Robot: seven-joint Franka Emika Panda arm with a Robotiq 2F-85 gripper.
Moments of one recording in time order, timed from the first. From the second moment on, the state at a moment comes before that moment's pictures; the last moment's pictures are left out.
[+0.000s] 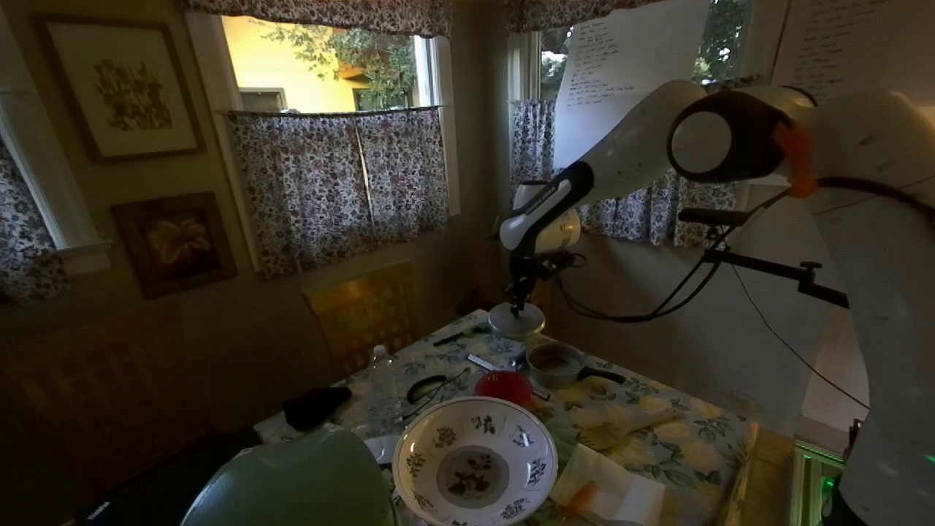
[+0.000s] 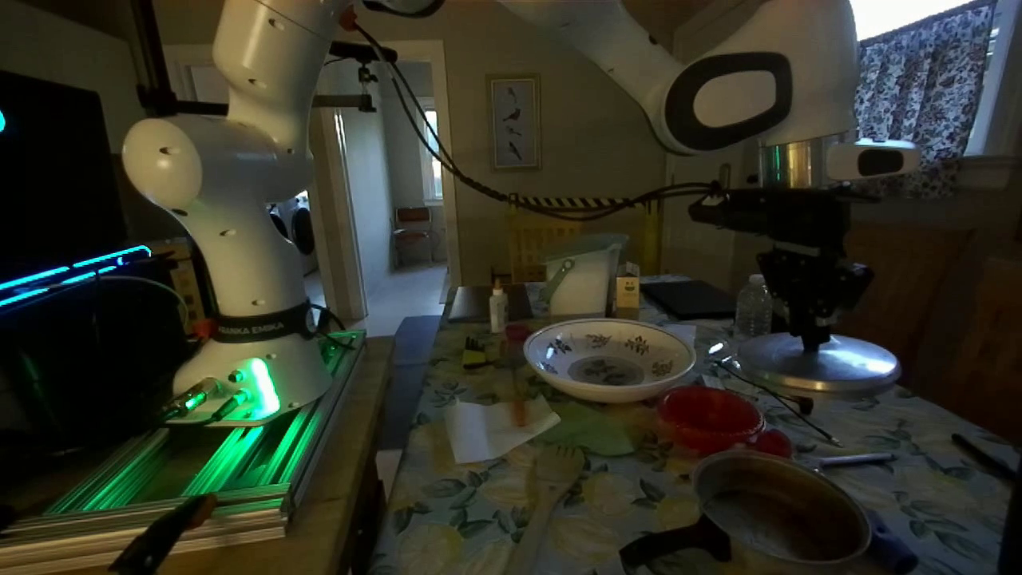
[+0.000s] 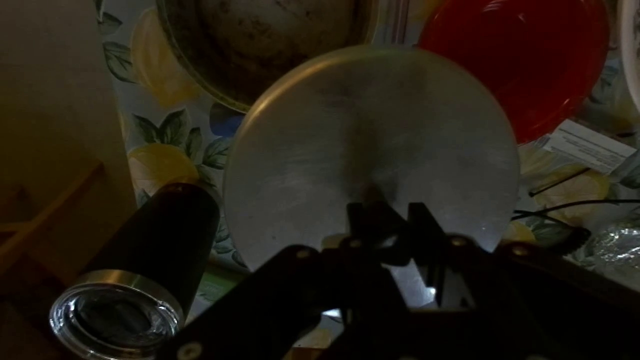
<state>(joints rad) -0.28 0.55 -0.06 -1.73 0.07 2.46 -0.34</state>
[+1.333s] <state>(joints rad) -0.33 1.06 -0.03 -1.13 0.09 2.46 -0.22</state>
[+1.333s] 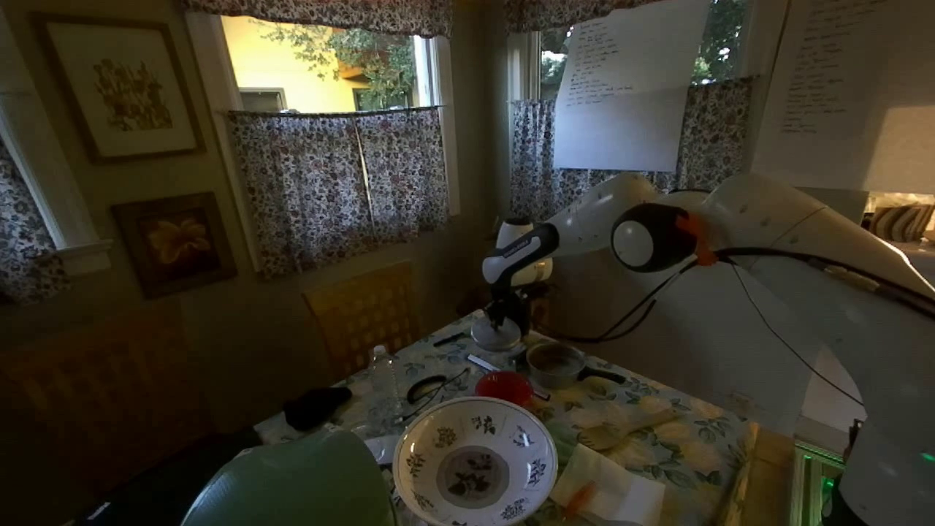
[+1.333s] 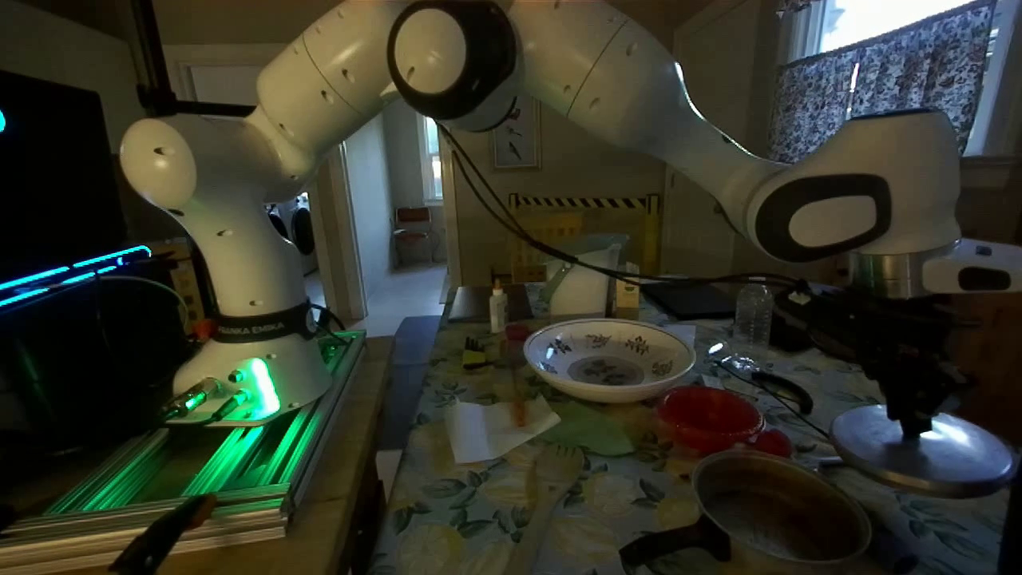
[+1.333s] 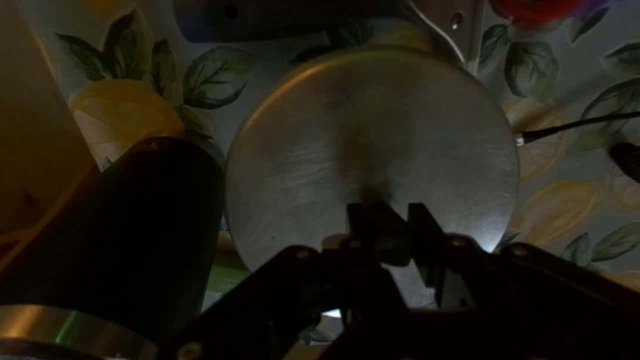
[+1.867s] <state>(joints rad) -0.33 1.18 -0.03 -1.00 0.09 2.46 -0.19</state>
